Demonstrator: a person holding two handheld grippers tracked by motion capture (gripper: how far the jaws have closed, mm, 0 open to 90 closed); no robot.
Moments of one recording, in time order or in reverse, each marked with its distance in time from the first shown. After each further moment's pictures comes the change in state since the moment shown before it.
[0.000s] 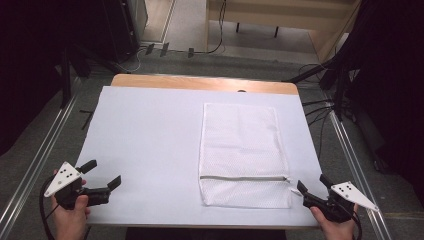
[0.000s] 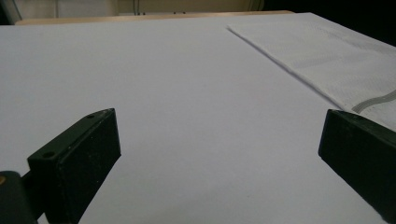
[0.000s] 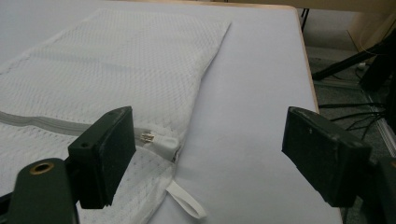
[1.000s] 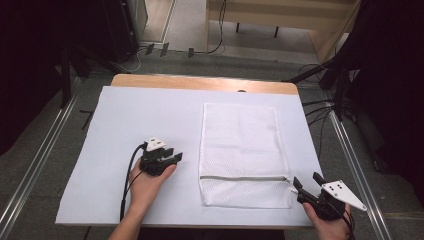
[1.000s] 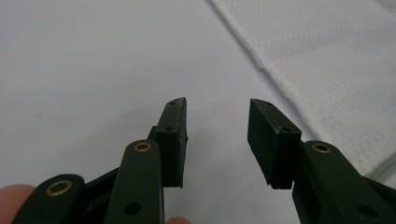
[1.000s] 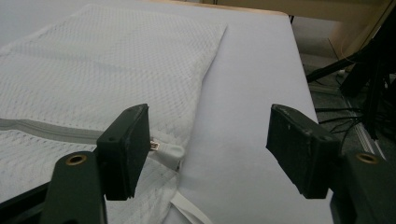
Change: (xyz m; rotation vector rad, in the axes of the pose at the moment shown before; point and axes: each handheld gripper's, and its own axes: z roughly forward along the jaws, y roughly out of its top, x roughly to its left) left arm -0.094 0.036 0.174 0.289 -0.040 -0.079; right arm 0.017 0.000 0.010 -0.009 -0.065 -0.040
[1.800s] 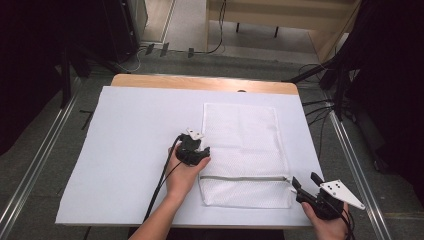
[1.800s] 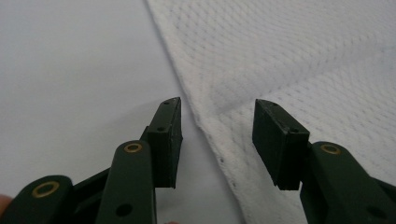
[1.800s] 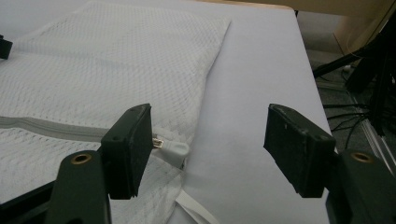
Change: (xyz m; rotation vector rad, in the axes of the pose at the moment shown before) left arm -0.064 0.031 0.065 0.101 0.132 0.055; right arm 0.001 -0.002 0.004 0.014 0.012 0.010
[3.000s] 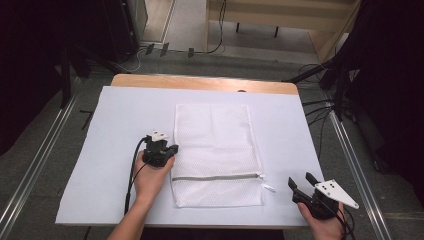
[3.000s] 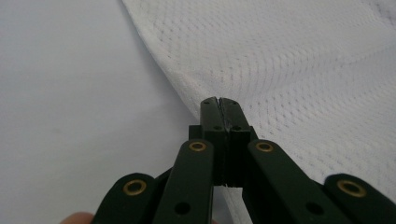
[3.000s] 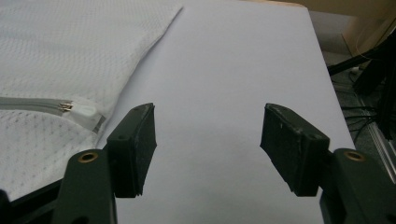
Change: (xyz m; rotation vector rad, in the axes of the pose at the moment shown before) left arm 0.086 -0.029 -0.047 -0.048 -0.061 -0.103; right arm 0.007 -0.003 0.006 0.010 0.023 -0.022
